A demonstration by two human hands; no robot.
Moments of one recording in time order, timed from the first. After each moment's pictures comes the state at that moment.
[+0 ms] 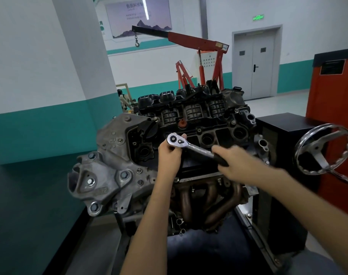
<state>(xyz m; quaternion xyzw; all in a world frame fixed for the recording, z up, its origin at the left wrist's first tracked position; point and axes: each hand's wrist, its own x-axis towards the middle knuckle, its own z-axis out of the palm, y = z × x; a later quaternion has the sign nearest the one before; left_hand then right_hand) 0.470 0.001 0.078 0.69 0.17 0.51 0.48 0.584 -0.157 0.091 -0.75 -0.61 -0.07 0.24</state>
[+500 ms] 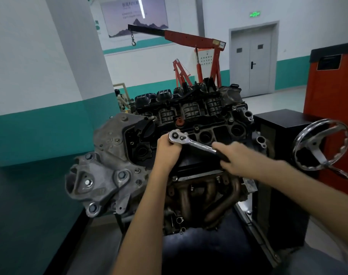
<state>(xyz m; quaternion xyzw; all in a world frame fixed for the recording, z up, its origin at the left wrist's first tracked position) 0.470 0.005 0.094 0.76 0.17 0.45 0.44 0.596 -0.160 0.094 -0.76 -0.62 -0.07 0.20</state>
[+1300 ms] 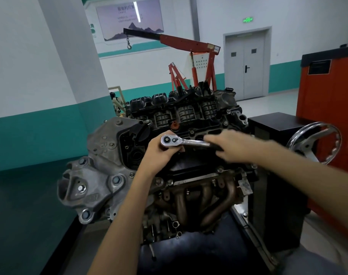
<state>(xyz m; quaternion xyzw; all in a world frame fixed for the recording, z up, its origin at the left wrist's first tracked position) 0.442 0.007 0.109 0.83 0.06 0.40 0.38 0.612 -0.150 0.134 -0.76 -0.64 -0.11 0.10</state>
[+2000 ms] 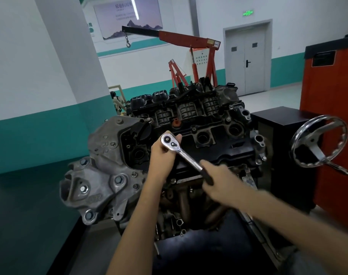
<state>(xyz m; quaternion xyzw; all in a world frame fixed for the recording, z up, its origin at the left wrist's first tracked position) 0.456 -0.004 0.090 0.76 0.13 0.46 0.44 0.544 -0.152 0.057 -0.74 -0.57 0.03 0.34</state>
